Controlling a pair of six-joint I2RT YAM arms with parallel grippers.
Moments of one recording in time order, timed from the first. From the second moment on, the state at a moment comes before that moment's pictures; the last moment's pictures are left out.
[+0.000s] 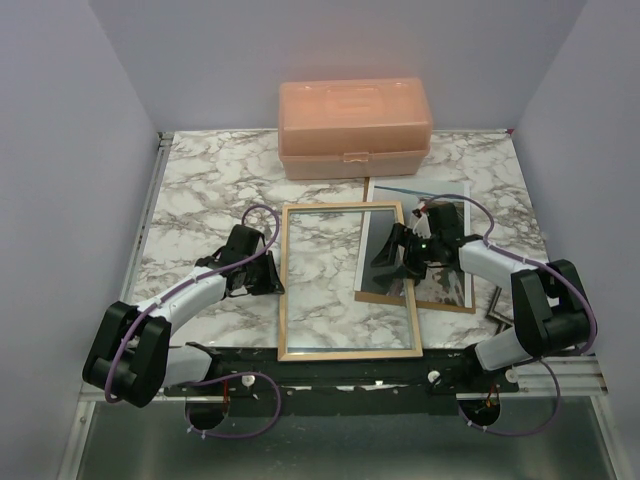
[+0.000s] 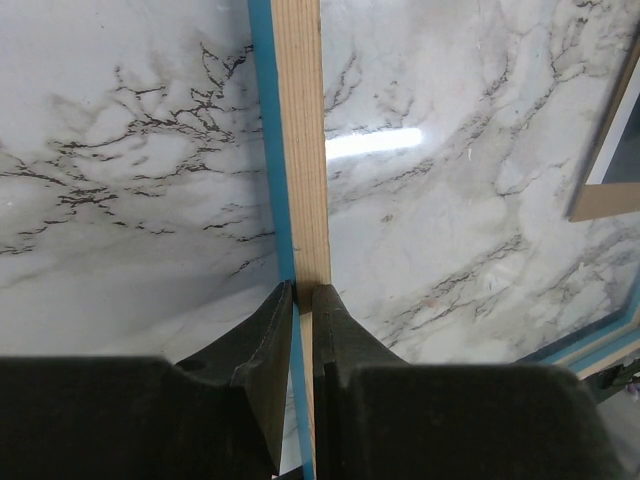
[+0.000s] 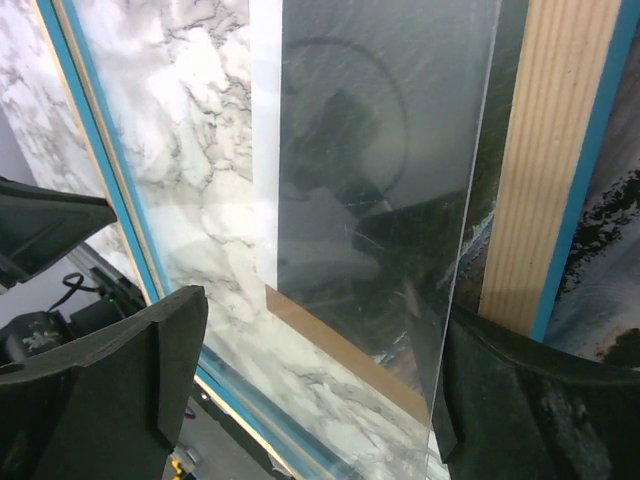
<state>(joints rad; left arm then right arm) -0.40 1.25 0.56 -0.31 0.27 -0.54 0.27 1.49 0.69 -0.16 -0.56 0.58</state>
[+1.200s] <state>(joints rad) -0.41 1.26 0.56 -0.29 0.27 -0.54 0.32 1.45 0.91 -0.59 -0.08 0.58</state>
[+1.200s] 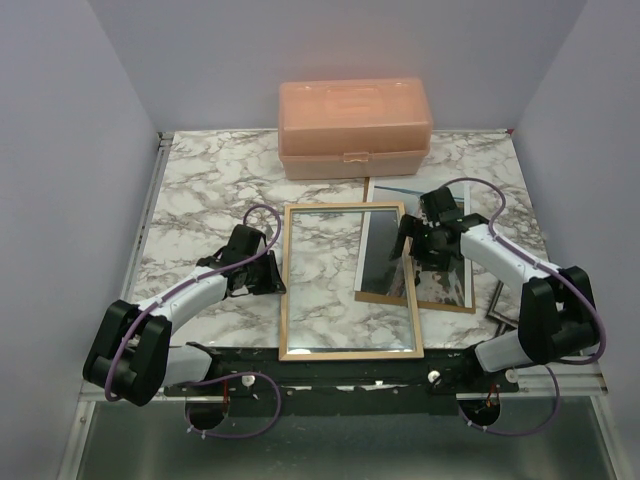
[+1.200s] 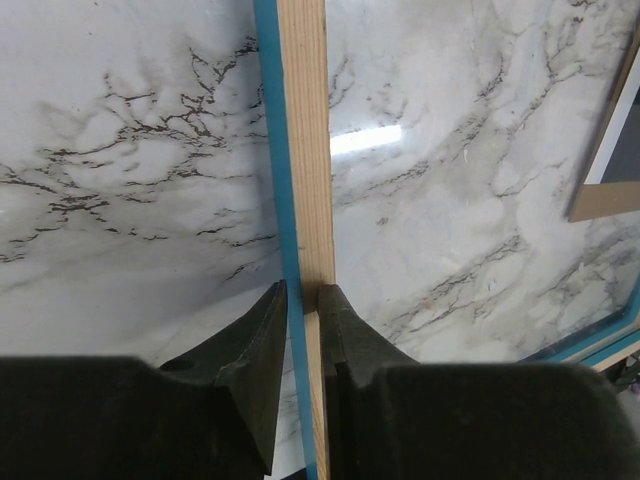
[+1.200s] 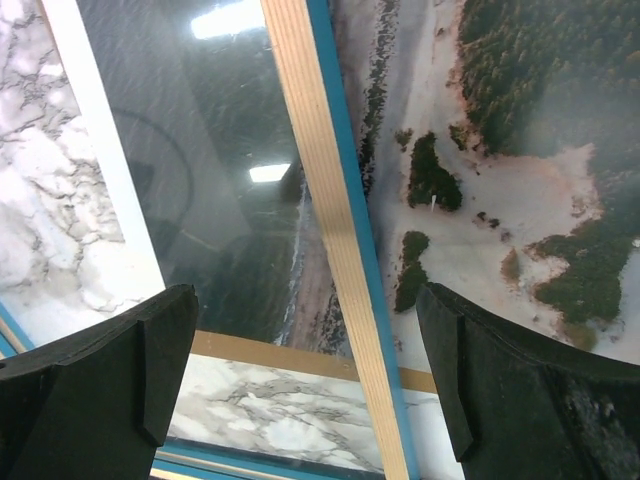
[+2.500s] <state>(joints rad) -0.38 1.34 0.73 -0.55 0.03 -0.52 0.50 1.58 0.86 -0.34 -0.32 0.73</state>
